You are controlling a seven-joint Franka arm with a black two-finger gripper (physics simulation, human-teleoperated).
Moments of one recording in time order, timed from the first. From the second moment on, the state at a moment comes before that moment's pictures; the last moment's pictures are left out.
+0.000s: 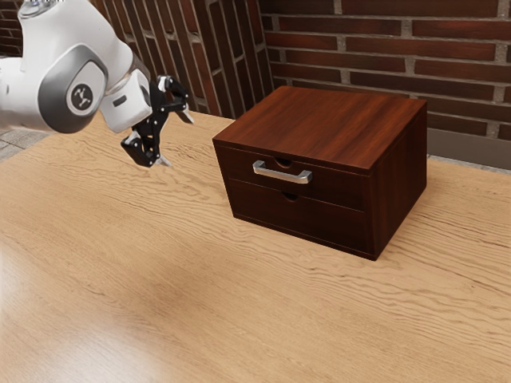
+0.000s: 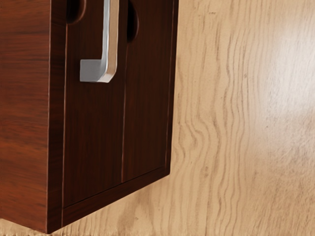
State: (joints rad) arm -0.36 -0.03 0.58 -1.66 0.02 2.12 1.67
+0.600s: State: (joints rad) arm -0.44 0.01 0.59 -1.67 -0.02 2.19 1.68
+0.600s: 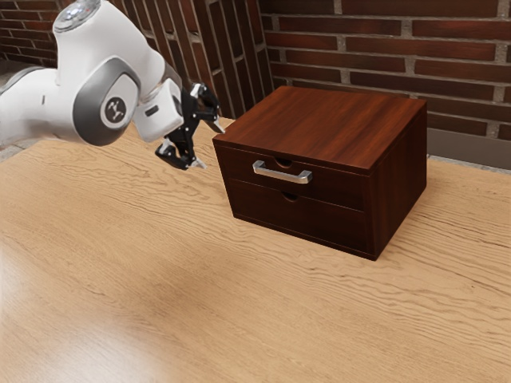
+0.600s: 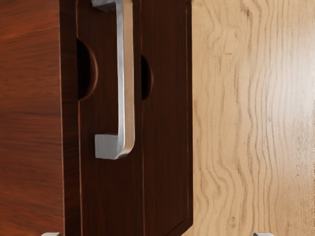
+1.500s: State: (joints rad) arm -0.44 -0.04 0.64 -1.69 -0.01 2.18 1.69
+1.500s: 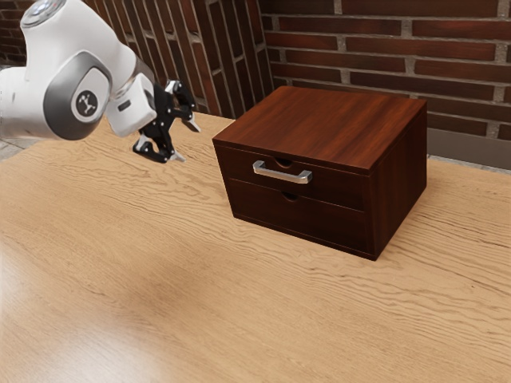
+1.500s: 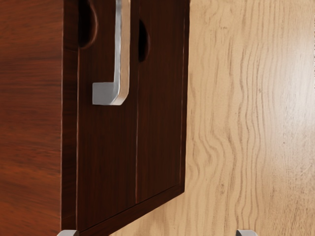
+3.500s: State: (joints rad) arm -0.58 -0.01 0.70 -1.67 -0.03 2.18 1.70
